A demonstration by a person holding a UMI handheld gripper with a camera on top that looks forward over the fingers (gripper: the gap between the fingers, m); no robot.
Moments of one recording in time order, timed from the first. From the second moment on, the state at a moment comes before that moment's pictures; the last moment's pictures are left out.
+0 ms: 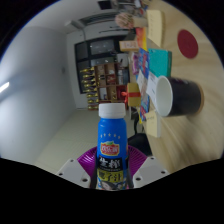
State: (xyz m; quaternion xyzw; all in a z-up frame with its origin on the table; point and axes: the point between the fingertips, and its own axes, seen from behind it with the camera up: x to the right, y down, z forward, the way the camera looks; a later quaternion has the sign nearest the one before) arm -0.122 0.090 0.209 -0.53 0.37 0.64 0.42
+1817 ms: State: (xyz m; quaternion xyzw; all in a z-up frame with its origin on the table) arm 0.174 0.158 0.095 -0.71 0.03 -0.01 0.71
